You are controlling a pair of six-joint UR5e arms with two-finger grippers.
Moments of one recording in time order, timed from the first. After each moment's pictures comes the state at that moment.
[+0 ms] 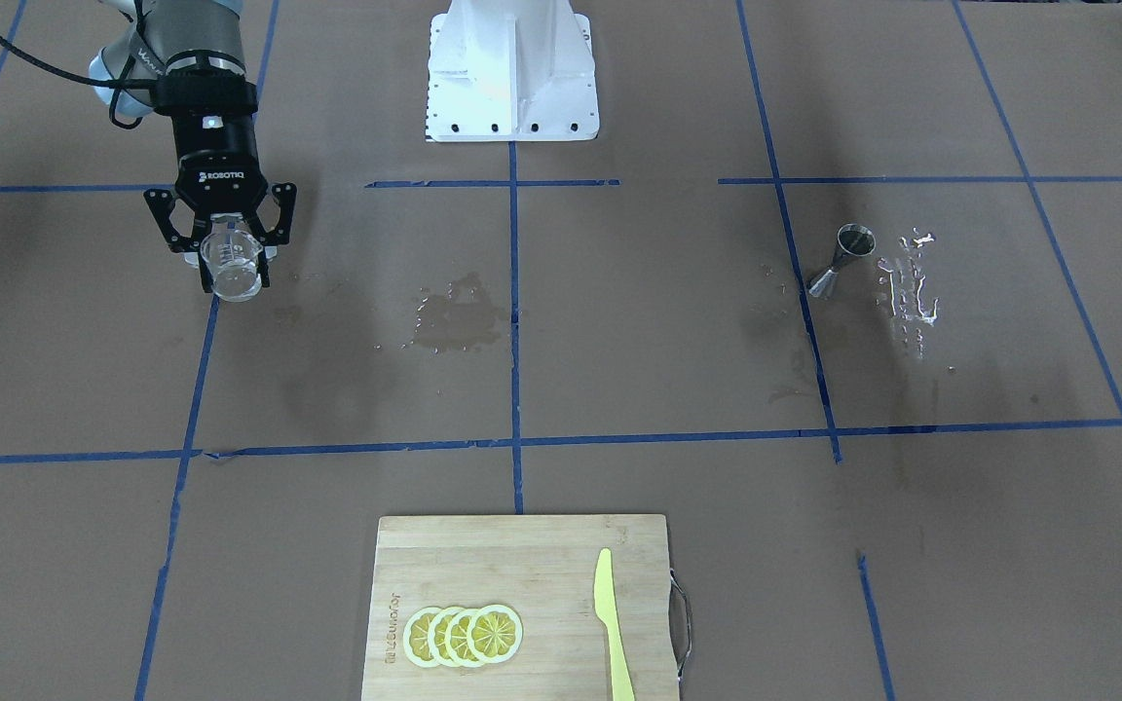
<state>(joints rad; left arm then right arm) -1.53 -1.38 -1.72 -1.75 -2.36 0.04 0.28 -1.57 1.89 -0.55 0.62 0.79</state>
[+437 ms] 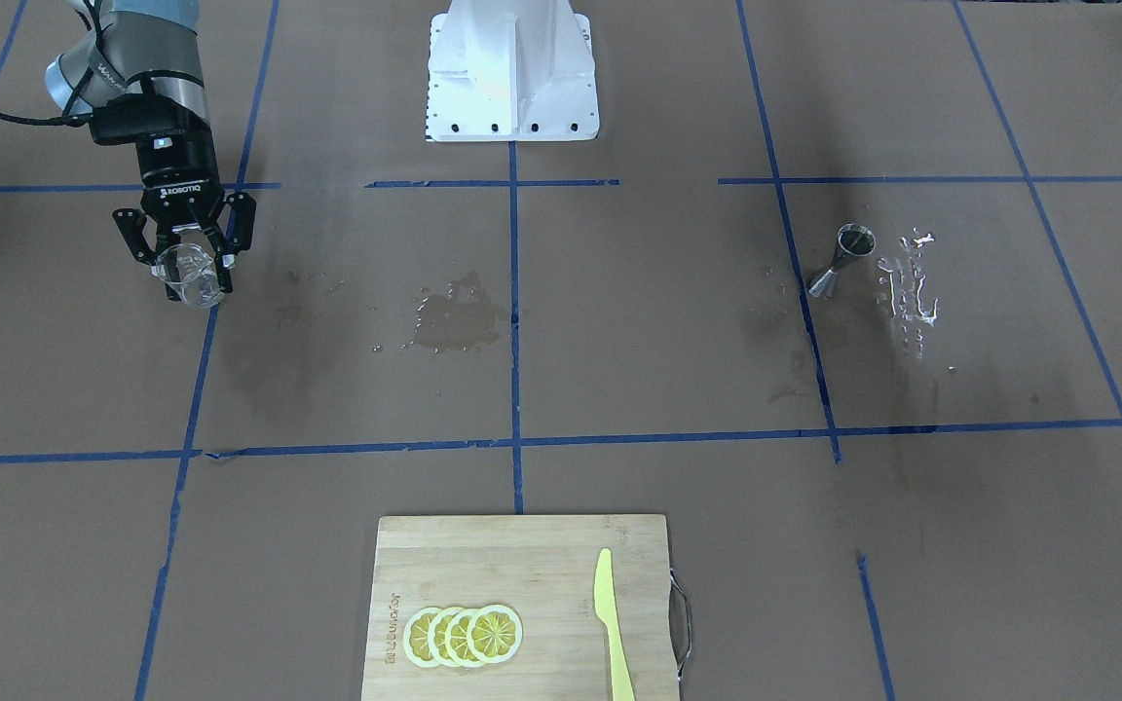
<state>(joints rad) -1.53 -1.38 -1.71 -1.78 -2.36 0.04 0.24 -1.69 1.84 -0.48 0.64 1.03</state>
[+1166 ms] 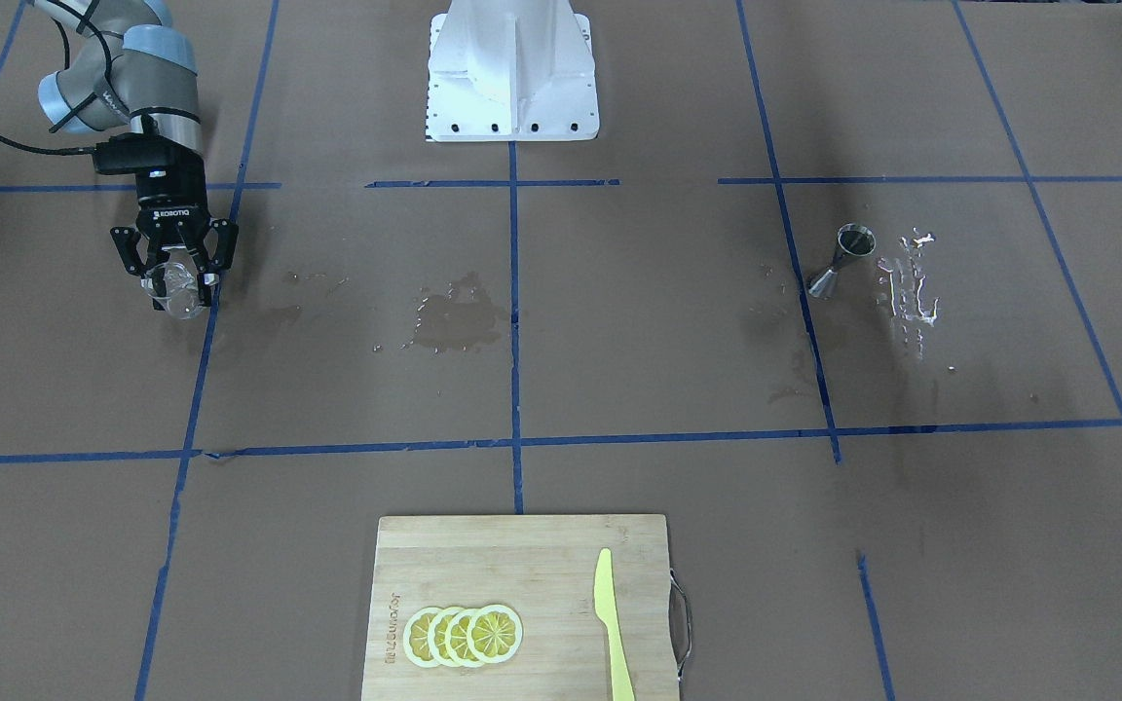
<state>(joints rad) -1.53 -1.38 -1.71 -1.78 -2.36 0.04 0.13 -1.71 1.67 -0.47 0.52 1.22</state>
